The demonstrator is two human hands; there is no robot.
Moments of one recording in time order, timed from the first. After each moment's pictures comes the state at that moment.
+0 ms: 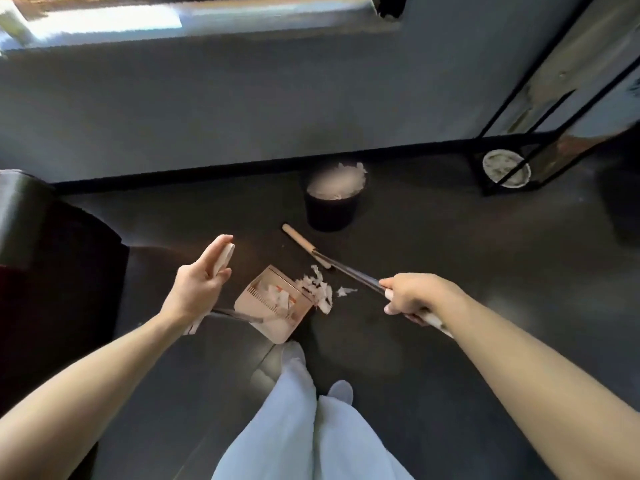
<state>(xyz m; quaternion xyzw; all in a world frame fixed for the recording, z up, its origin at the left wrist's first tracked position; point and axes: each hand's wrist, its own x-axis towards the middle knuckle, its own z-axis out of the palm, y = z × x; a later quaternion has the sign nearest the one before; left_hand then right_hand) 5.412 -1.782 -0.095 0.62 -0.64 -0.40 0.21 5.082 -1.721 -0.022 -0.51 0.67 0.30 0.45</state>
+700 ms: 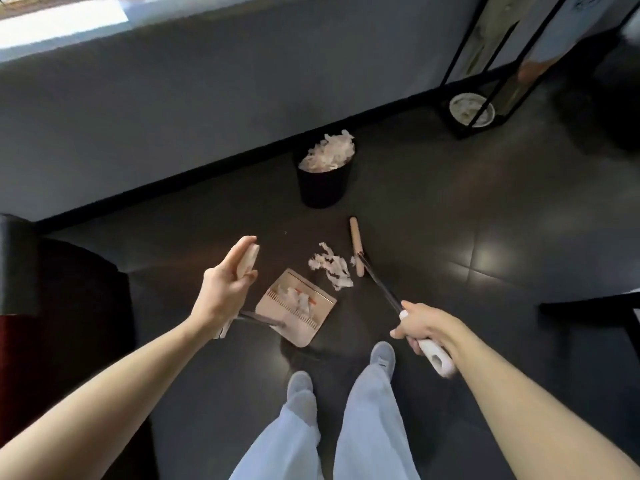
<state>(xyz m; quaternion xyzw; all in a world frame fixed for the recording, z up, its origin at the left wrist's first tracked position) 5.497 -1.788 -0.110 0.55 -0.69 -0.44 0.16 5.223 -1.613 -0.113 -0.18 0.80 0.08 0.56</state>
